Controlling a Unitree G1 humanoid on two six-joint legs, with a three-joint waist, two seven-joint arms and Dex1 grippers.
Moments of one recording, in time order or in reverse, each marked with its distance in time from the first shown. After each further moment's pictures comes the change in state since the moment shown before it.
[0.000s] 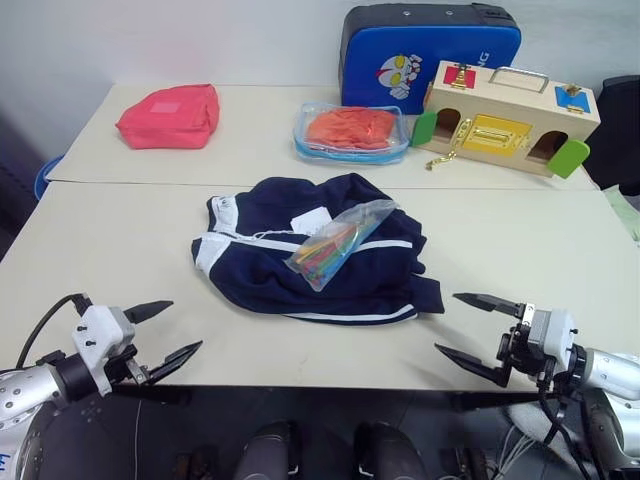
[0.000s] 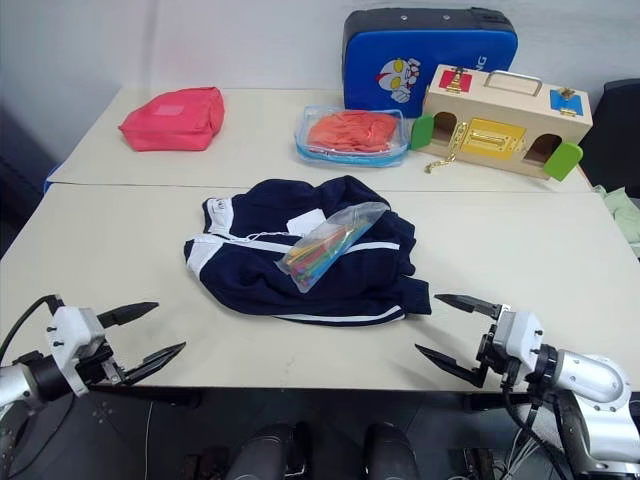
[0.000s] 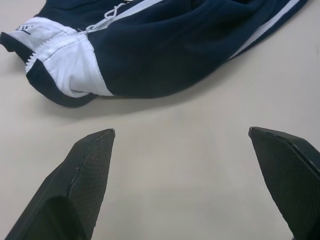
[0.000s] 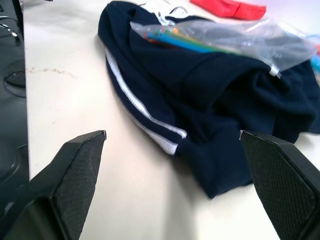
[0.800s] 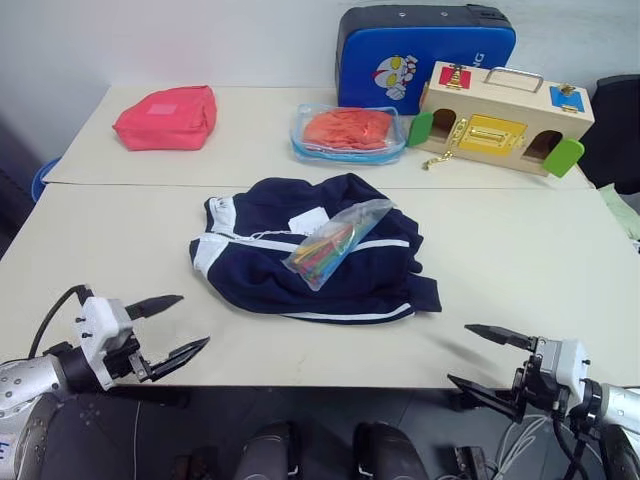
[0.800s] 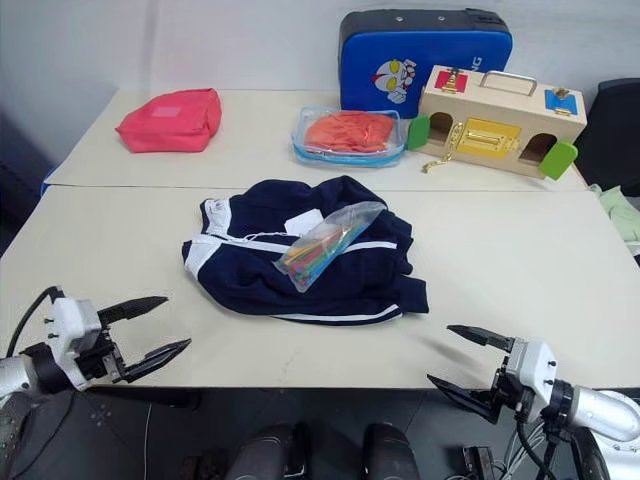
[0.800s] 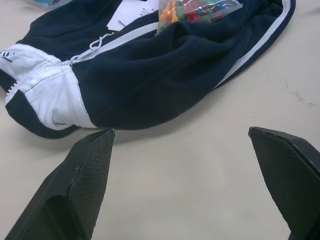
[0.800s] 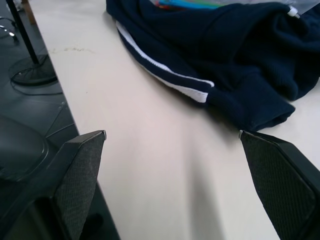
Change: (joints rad) left arm -0.084 0.008 -0.010 -0.017 -0.087 0.094 -0.041; right arm 0.179 0.020 -0.039 -0.057 0.022 -0.004 -0.050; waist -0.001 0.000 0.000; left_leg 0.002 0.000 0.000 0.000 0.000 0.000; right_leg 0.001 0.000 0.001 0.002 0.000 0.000
